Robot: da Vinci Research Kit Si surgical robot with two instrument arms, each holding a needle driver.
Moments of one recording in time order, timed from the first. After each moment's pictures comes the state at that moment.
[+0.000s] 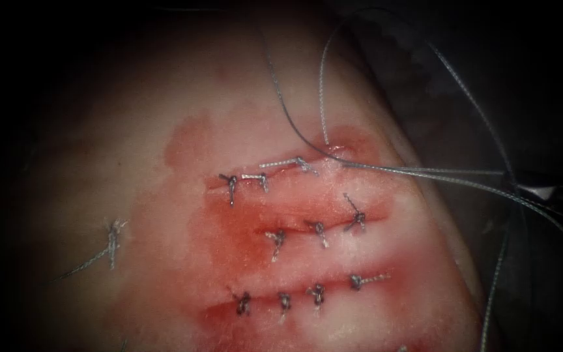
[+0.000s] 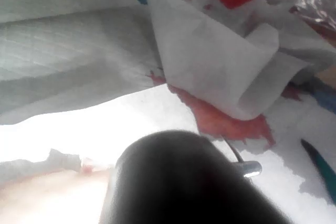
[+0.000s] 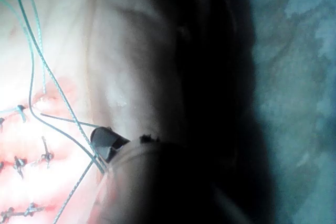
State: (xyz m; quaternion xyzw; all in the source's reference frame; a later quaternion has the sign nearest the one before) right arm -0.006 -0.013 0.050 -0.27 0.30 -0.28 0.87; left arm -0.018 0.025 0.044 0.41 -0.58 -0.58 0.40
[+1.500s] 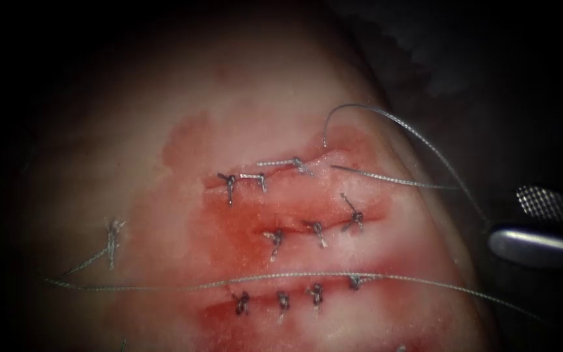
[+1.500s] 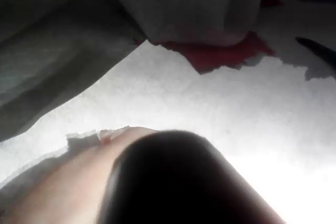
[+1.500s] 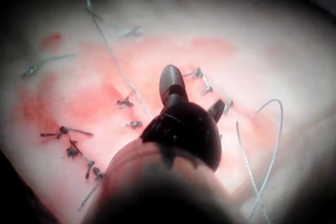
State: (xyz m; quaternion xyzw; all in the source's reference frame) right arm 0.011 -0.013 0.033 -0.37 0.13 -0.80 0.45; left arm -0.014 0.011 0.043 0.63 -0.33 -0.48 0.52
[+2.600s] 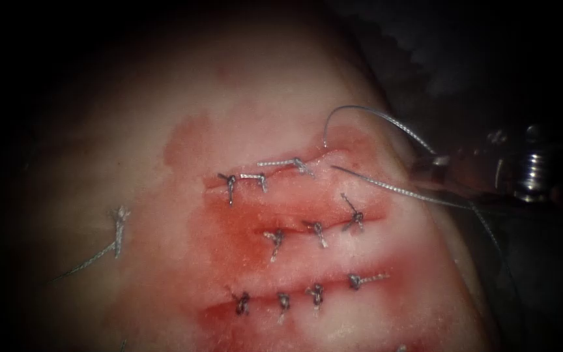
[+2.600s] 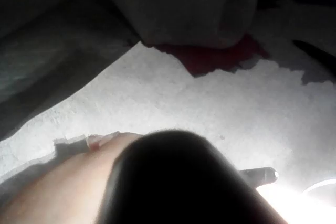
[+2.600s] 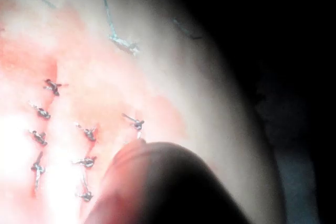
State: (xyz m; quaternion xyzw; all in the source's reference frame) right arm 0.014 -0.010 0.048 -0.13 0.10 -0.97 0.16; left arm -0.019 0.017 0.046 0.48 -0.48 -0.45 0.58
